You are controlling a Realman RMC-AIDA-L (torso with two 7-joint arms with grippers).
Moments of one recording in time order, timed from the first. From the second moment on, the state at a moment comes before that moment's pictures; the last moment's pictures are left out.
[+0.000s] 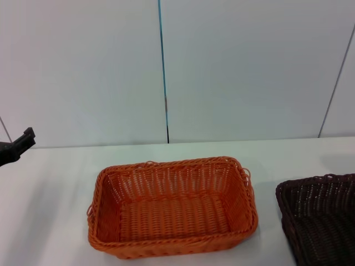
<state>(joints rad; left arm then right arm) -0.30 -2.16 -2.18 -0.96 1.36 -0.57 1.71 0.48 2.01 2.20 1.02 -2.93 0.91 2.80</state>
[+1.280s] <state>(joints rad) -0.29 -2.16 -2.17 -0.82 1.37 -0.55 1.71 0.59 1.92 2.22 1.11 -2.93 1.29 2.80</state>
